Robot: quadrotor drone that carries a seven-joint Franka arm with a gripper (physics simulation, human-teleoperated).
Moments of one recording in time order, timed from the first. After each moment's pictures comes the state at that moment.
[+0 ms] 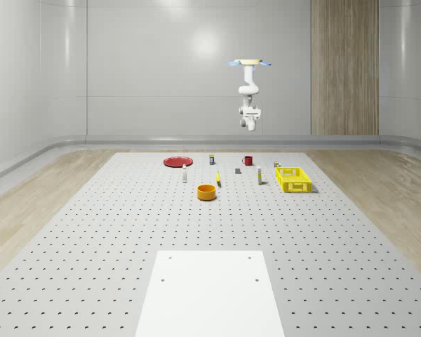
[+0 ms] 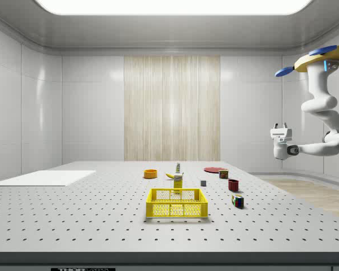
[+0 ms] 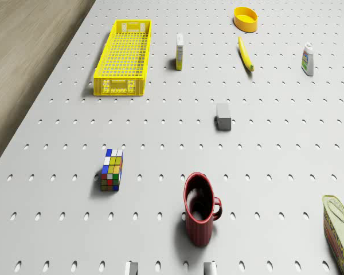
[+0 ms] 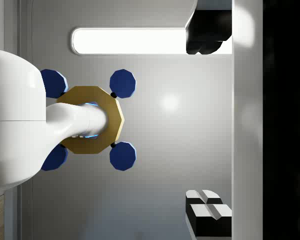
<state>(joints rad) 0.00 -0.79 0.00 -2.34 0.00 1.55 0.79</state>
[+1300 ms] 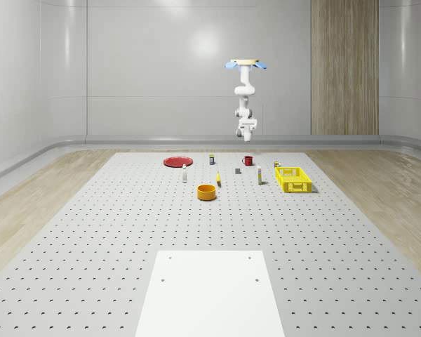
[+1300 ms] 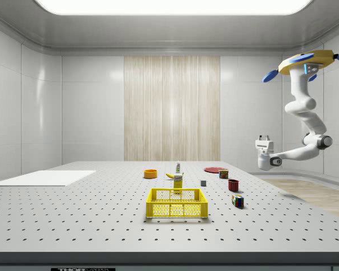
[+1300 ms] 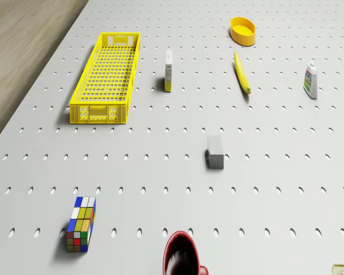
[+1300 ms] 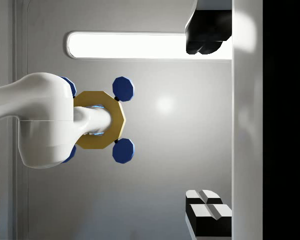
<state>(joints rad) -0.01 -0.70 0.00 -2.04 0.00 1.36 0.78</state>
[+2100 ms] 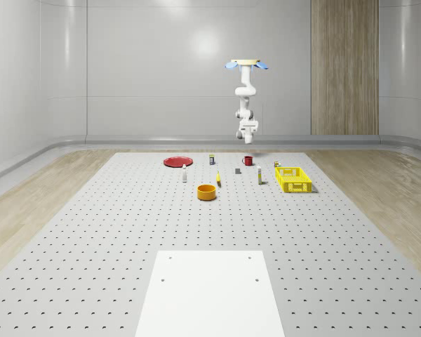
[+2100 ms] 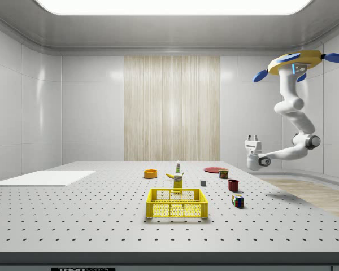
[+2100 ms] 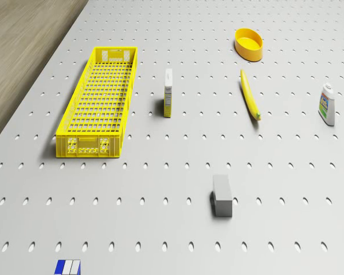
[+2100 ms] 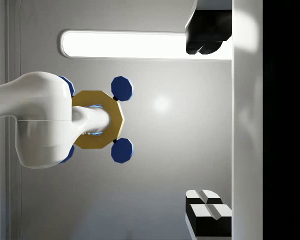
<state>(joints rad) -0.01 -0.71 0.01 -2.05 0.00 1.37 0.78</state>
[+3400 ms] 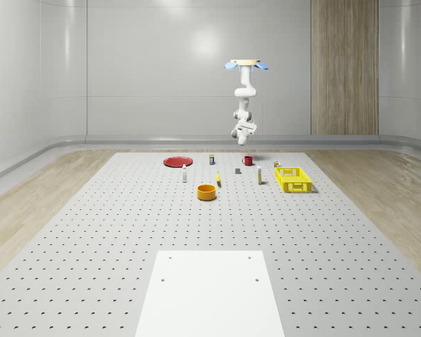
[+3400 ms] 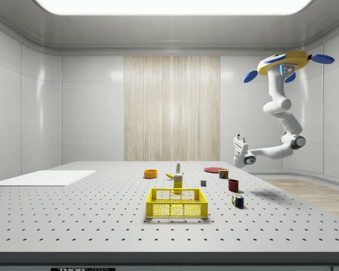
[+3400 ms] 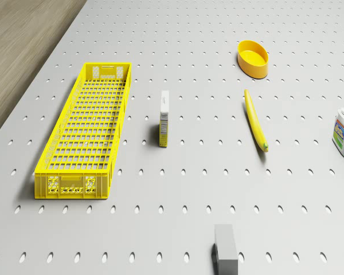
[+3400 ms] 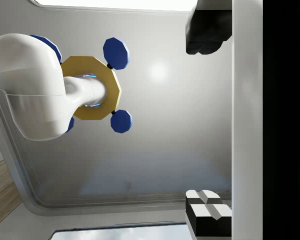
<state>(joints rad) -0.06 -0.73 0.18 -2.08 -0.24 1.40 0.81</state>
